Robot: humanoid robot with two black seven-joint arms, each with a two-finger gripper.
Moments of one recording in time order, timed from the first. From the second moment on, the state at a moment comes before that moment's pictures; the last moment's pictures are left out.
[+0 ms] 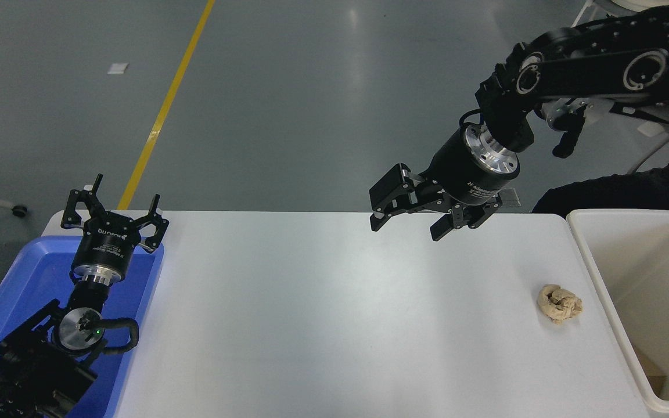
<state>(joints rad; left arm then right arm) -0.53 0.24 -0.98 -0.46 -0.11 -0.69 -0.40 2.18 -0.19 -1.00 1.30 0.08 0.78 -0.01</state>
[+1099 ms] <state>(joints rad) -0.53 0.24 -0.99 -0.46 -0.11 -0.69 -0.40 1.87 -0.43 -1.07 1.17 -0.34 0.65 -0.02</state>
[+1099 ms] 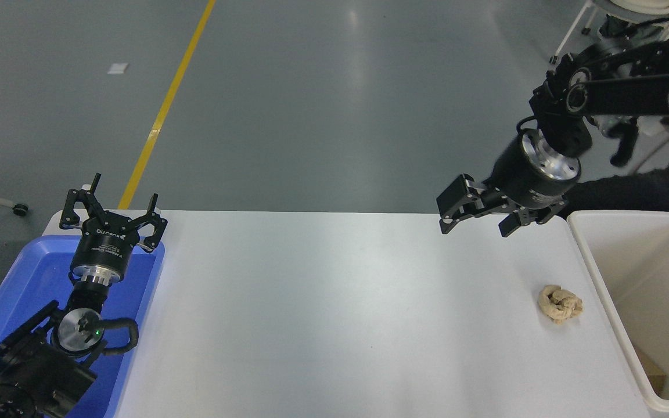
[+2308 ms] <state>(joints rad) -0.53 0.24 -0.98 -0.46 -0.11 -0.69 -0.40 1.02 -0.42 -0.73 0.61 -0.70 0.26 -0.01</state>
